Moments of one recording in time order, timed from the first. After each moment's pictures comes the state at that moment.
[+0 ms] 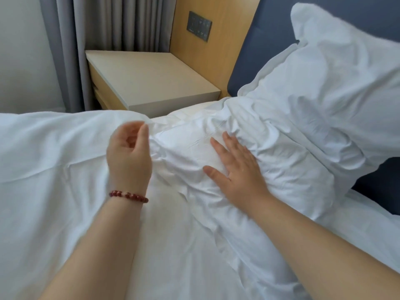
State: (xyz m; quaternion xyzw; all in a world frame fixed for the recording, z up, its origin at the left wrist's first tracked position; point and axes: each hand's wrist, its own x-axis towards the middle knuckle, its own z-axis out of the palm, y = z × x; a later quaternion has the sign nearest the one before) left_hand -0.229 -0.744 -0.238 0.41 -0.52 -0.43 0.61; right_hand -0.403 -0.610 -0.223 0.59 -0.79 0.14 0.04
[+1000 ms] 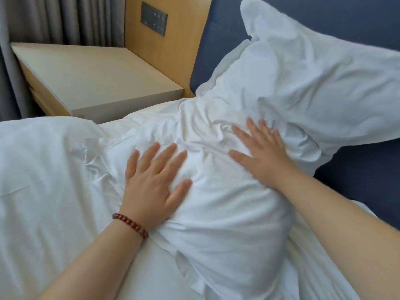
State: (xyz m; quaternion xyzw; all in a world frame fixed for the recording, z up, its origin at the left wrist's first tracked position) left_hand -0.305 -0.699 -0.273 0.25 -0.91 -0.11 0.30; right_hand -0.519 -0.565 -0.167 0.50 -0.86 -0.03 0.06
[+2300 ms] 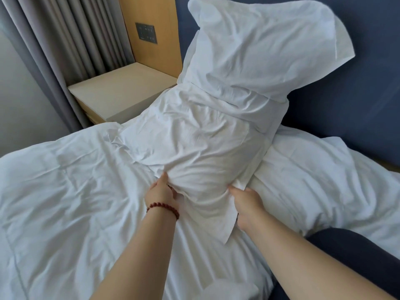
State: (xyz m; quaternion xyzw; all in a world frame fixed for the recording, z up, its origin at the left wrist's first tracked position) left_hand -0.282 -0.522 -0.233 0.55 -0.18 -0.74 0.34; right_hand -0.403 -0.385 -0.260 -0.09 -0.70 0.61 -0.36
